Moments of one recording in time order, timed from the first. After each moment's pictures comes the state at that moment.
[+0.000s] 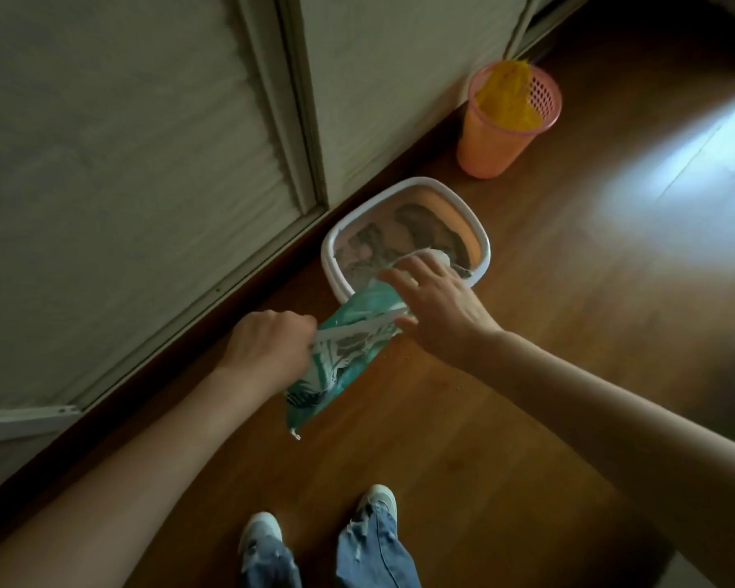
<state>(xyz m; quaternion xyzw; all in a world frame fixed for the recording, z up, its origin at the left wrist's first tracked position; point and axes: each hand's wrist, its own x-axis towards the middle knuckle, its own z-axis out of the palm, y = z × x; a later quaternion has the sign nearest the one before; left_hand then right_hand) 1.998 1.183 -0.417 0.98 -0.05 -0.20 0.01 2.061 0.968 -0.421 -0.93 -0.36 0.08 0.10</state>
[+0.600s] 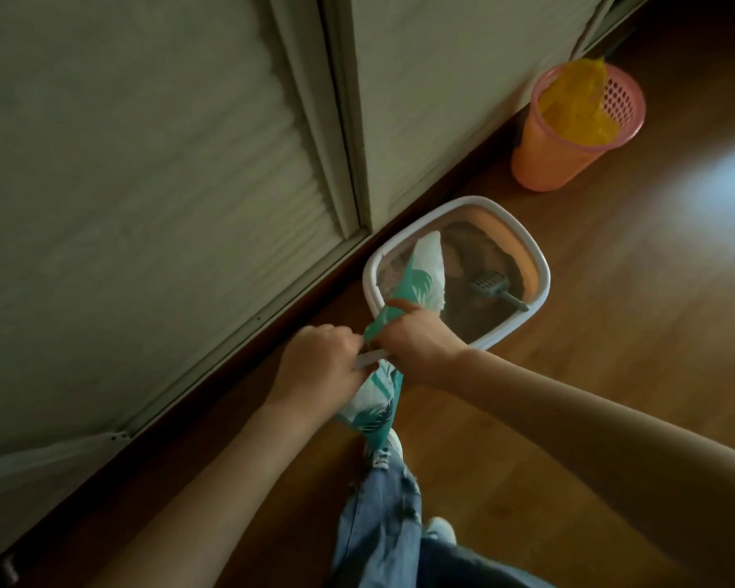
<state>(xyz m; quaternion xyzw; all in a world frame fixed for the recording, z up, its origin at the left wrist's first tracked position) 2.078 1.207 -0.439 0.98 -0.02 -0.13 0.15 2.148 1.065 -0.462 -0.86 -0.44 0.24 0.06</state>
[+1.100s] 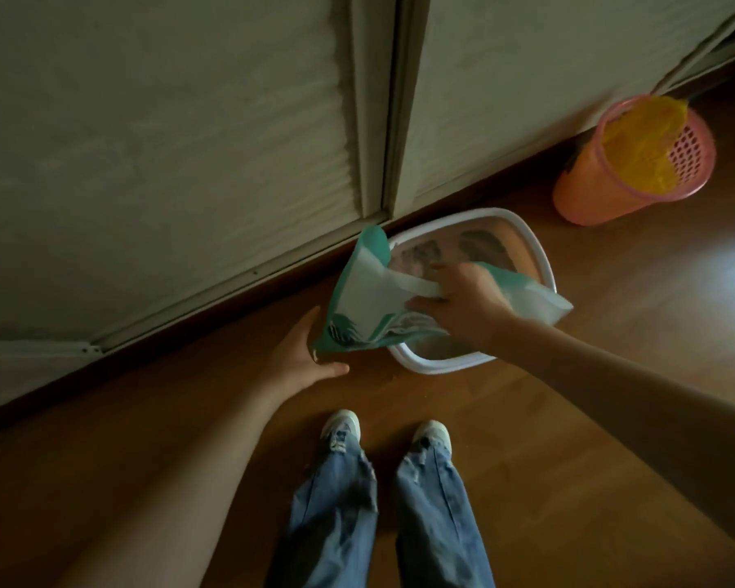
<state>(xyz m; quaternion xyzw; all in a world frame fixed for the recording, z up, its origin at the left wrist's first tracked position) 2.055 1.219 -0.551 0.77 0.34 -0.25 0.47 2.221 1.035 -0.446 -0.89 -0.31 0.27 0.18</state>
